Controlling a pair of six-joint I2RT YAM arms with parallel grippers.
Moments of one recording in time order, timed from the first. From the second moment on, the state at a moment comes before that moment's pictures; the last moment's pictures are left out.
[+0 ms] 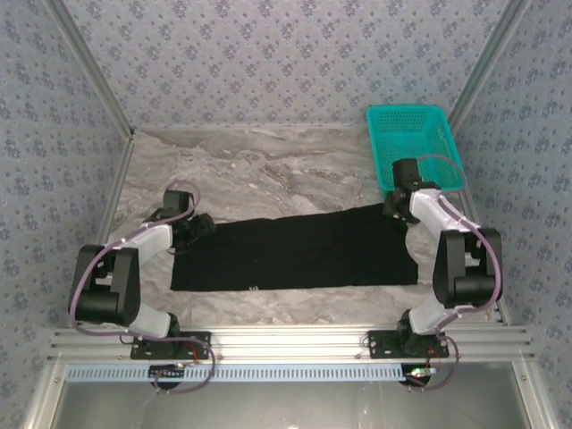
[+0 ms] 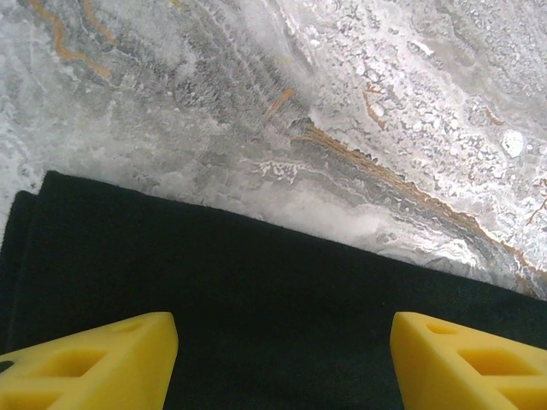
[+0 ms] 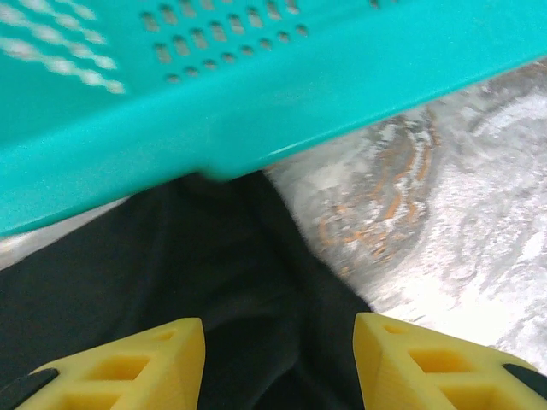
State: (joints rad) left arm -0.11 1.46 0.69 -0.27 0.05 -0.55; right arm 0.07 1.56 1.04 -0.61 0.20 0.35
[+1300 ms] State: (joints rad) left arm -0.06 1.60 0.97 -0.20 0.14 -0.57; right arm 0.23 1.49 0.94 -0.50 -0.05 0.41
